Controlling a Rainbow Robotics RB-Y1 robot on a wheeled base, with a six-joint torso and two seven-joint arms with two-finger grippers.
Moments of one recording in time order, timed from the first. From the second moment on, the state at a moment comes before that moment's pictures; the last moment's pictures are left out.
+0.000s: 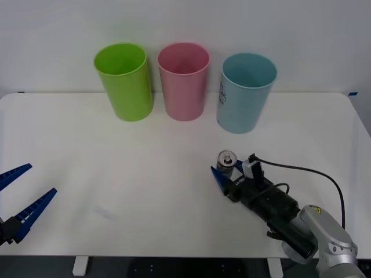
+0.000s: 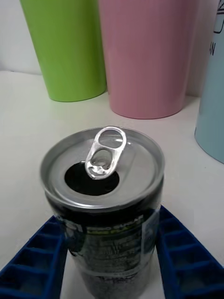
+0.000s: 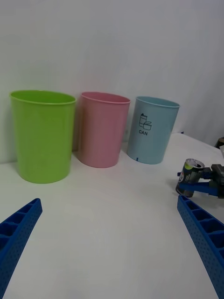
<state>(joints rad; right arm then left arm) -0.15 -0.23 0.18 -1.15 0.98 -0.54 0.48 0.35 0.40 0.52 -1.66 -0.96 -1.22 0.00</state>
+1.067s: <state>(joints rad) -0.11 -0.27 0.13 -1.29 0.96 -0.58 0.41 0.35 0.40 0.52 -1.66 -0.96 -1.22 0.00</state>
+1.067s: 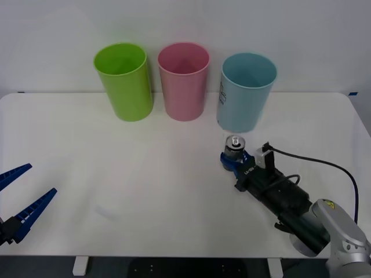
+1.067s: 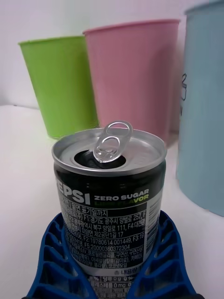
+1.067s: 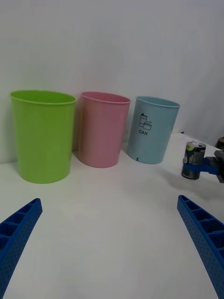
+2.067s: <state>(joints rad) 0.01 -0.41 0.03 -1.80 1.06 -0.58 -0.14 0.35 0.40 0.52 -1.66 -0.96 -1.22 0.00</state>
